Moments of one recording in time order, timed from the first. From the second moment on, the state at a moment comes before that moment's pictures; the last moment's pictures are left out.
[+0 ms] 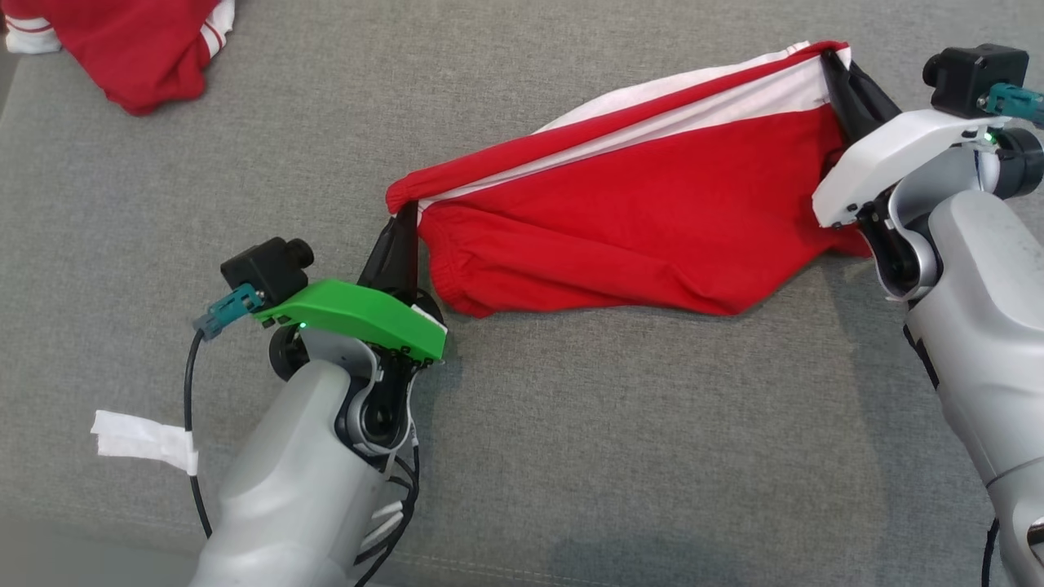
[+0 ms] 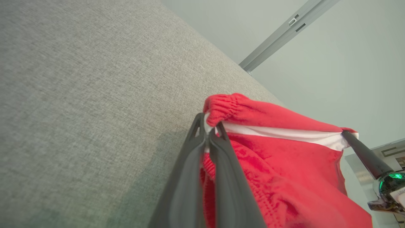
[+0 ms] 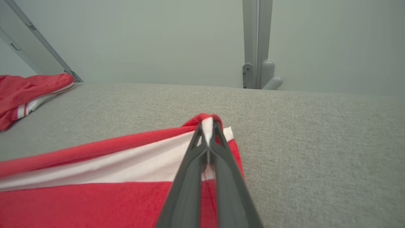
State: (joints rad) left arm -0.60 0.05 -0.45 0.60 -1.00 -0.08 -0.24; right arm -0.83 -0.28 0.27 0.67 0.50 0.13 -0.09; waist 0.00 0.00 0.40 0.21
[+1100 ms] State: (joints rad) left arm -0.65 0.11 -0.62 0.50 -0.91 0.02 -0.26; right arm -1.10 -0.32 0.46 1.05 0.58 0.13 -0.23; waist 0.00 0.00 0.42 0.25
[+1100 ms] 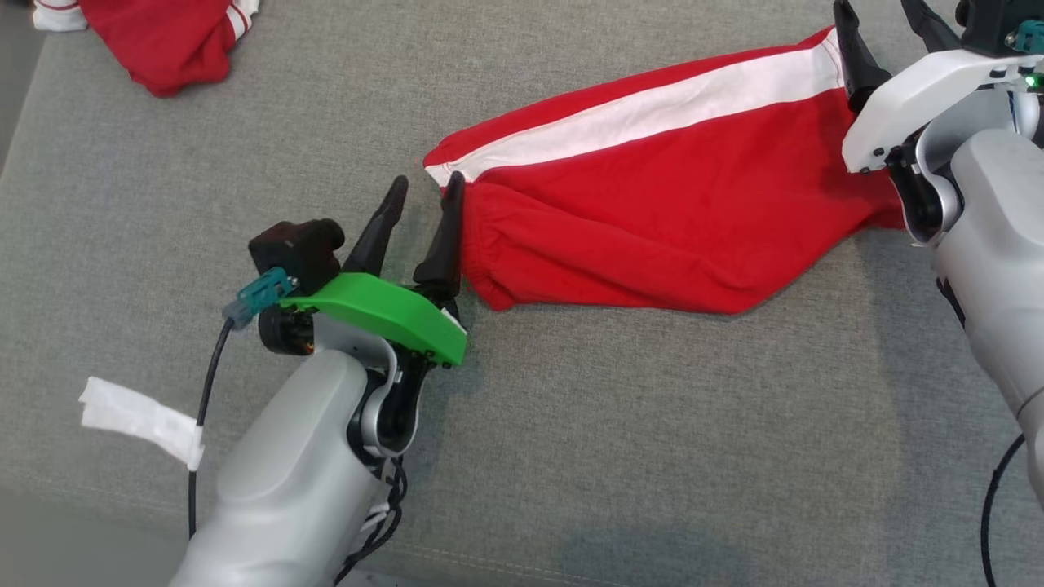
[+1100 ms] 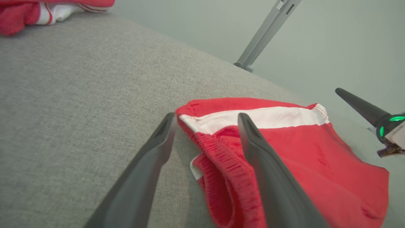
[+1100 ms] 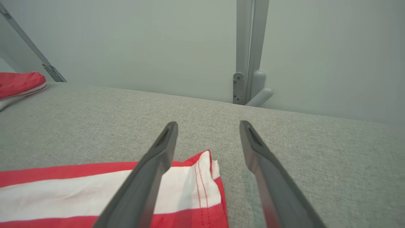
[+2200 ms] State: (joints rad) left arm -0.21 0.16 -0.31 0.14 -0.60 0.06 -0.26; right arm -0.92 -0.37 0.71 1.04 0.80 0.13 0.03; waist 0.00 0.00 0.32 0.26
